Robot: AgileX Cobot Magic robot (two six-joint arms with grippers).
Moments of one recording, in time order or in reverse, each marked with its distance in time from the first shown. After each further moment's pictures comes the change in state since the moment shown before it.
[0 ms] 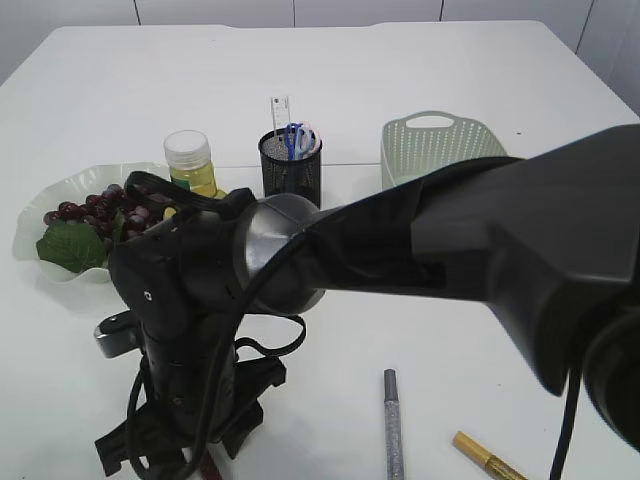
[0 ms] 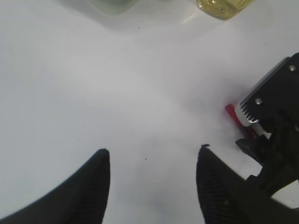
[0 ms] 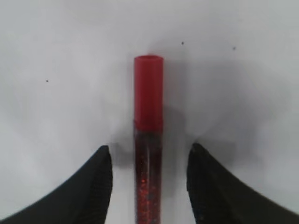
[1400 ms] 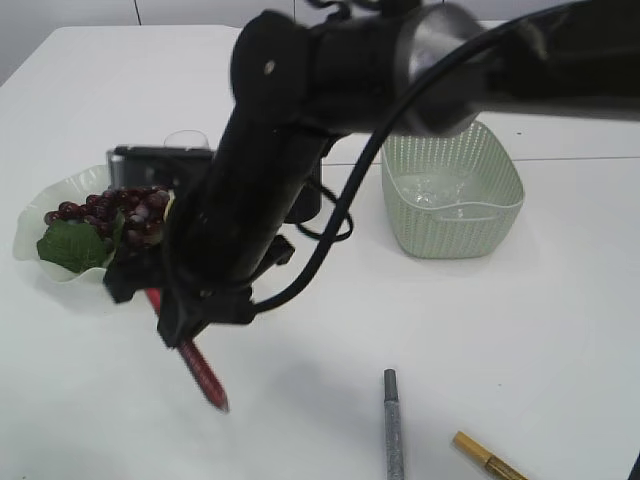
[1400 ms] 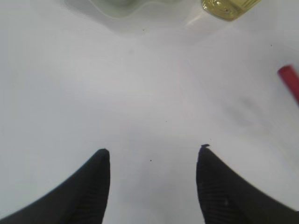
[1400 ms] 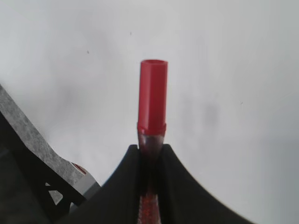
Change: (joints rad) left arm 0.000 0.000 0.000 0.018 -0.005 0.000; right arm -0.197 -0.207 0.000 0.366 0.025 -0.484
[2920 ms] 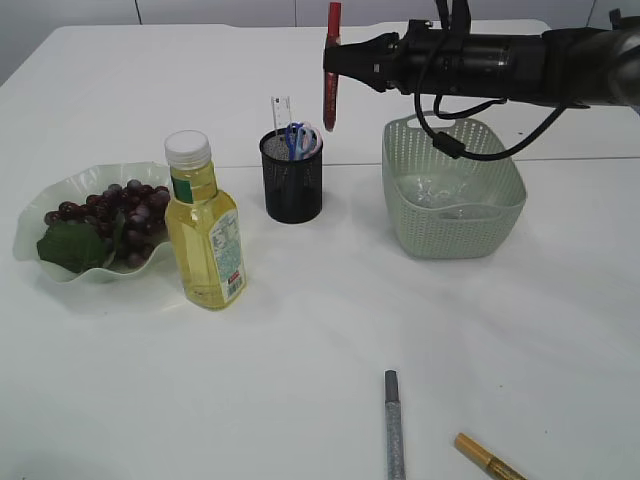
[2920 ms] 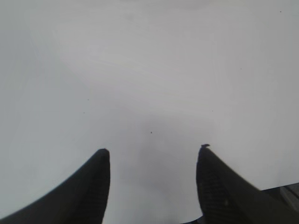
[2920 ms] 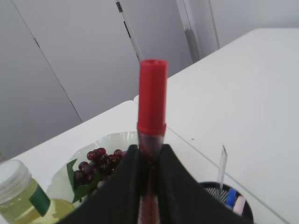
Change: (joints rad) left arm 0.000 0.000 0.000 0.000 0.098 0.000; right arm -0.659 0.178 -0.063 1.240 0.014 -1.587
